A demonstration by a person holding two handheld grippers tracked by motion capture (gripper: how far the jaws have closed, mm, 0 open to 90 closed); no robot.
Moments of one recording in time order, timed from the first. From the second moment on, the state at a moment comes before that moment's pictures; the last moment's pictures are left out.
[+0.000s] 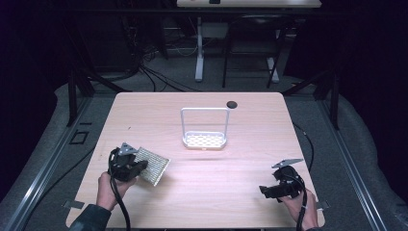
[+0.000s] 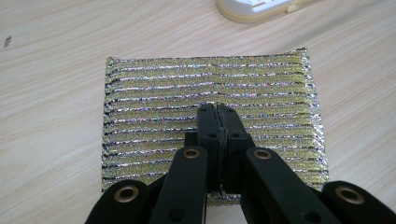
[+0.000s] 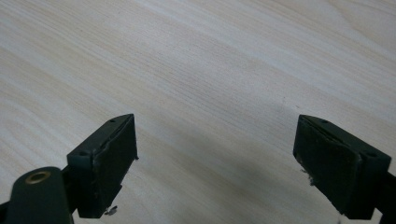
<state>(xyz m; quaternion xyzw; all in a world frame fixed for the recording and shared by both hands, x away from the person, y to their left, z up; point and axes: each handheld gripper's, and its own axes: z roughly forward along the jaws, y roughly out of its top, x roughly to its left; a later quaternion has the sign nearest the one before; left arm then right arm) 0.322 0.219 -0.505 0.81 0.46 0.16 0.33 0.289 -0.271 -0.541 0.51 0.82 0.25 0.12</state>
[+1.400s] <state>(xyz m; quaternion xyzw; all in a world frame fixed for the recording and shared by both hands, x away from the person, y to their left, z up) 0.338 0.141 -0.496 0.80 0.46 0.16 0.34 0.284 -0.269 -0.534 0.51 0.80 0.26 0.14</state>
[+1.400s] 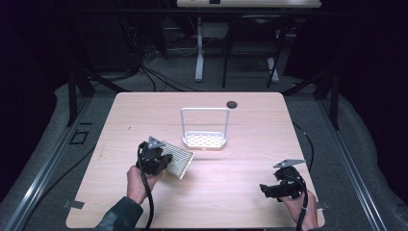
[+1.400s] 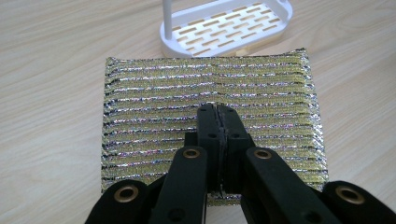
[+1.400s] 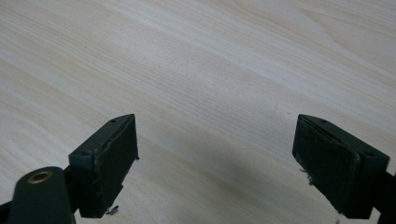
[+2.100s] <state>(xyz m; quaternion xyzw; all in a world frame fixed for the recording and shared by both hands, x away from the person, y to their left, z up) 0.356 0.096 -0.500 0.81 0.45 0.14 0.36 0.284 -0.270 -0.535 0.51 0.81 0.26 0.14</state>
